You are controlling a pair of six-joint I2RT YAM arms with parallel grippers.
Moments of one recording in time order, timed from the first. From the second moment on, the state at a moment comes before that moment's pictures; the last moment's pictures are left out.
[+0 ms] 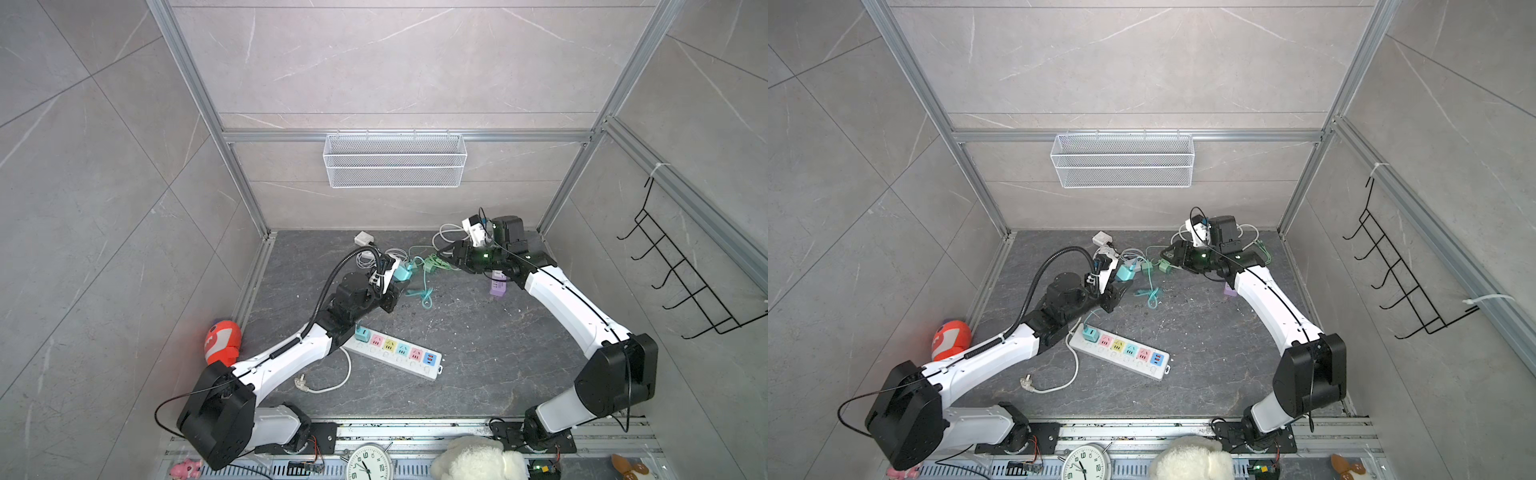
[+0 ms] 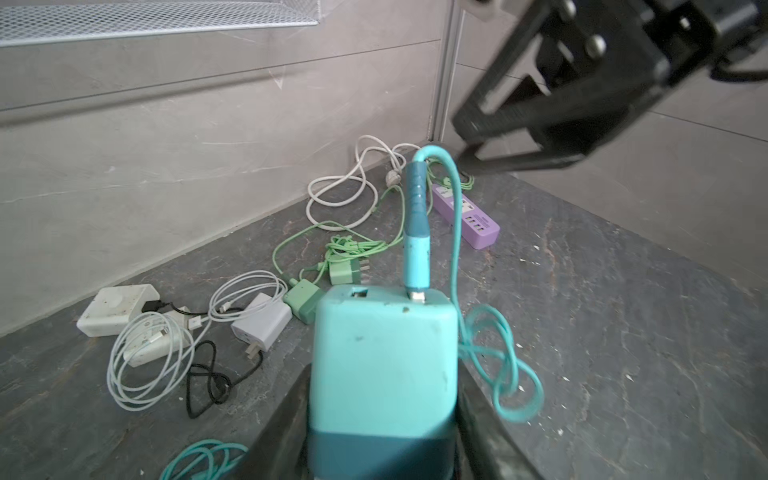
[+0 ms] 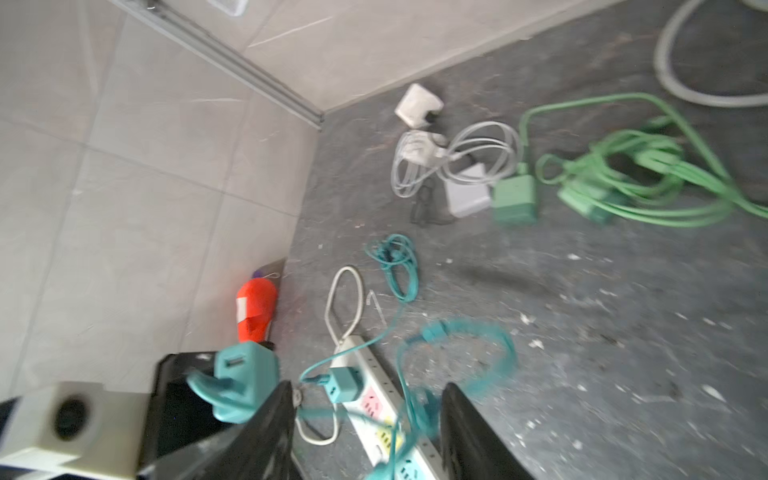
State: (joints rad) left arm -0.69 1.27 0.78 0.27 0.14 0.01; right arm 0.29 1.56 1.40 -0.42 -0.70 0.55
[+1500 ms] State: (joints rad) left arm -0.88 1.20 0.59 0.39 0.03 0.06; right arm 0.55 1.36 1.13 -0.60 -0.59 0.44
